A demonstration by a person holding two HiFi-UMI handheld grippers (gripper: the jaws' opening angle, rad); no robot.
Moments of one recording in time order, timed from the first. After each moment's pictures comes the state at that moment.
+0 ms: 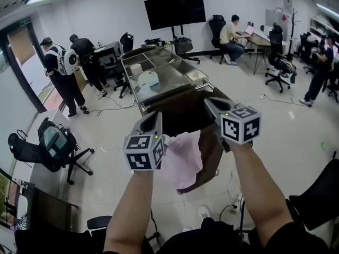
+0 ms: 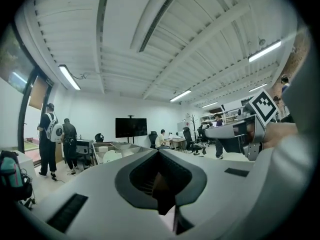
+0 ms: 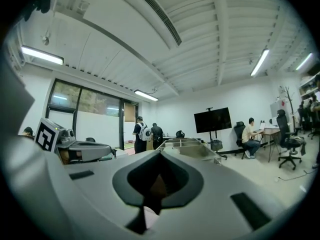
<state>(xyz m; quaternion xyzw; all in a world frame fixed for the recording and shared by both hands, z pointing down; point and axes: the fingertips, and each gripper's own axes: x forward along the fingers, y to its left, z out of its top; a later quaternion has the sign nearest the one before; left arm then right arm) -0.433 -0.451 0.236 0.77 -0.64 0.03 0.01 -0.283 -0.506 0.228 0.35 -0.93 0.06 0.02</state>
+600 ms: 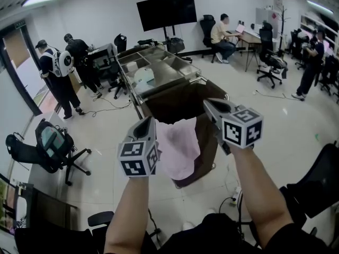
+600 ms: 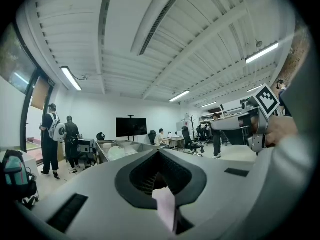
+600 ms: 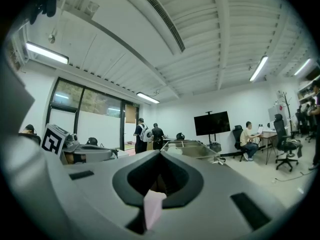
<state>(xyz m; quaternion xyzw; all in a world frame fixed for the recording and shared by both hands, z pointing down) -0.440 -0.372 0.249 0.77 -0.63 0.03 0.01 -0.269 -0.419 0.222 0.36 -0.93 0.05 0.01</state>
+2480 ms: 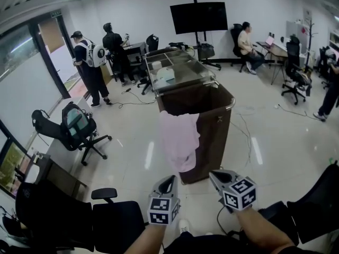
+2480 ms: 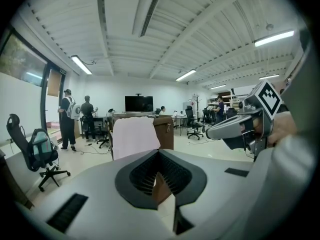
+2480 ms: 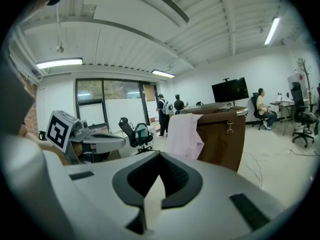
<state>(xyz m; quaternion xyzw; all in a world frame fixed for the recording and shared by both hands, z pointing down) -0.307 -0.165 0.411 0.72 -0.67 0.10 0.11 -0.185 -0.213 0.406 0.22 -0.96 0.12 0.13</state>
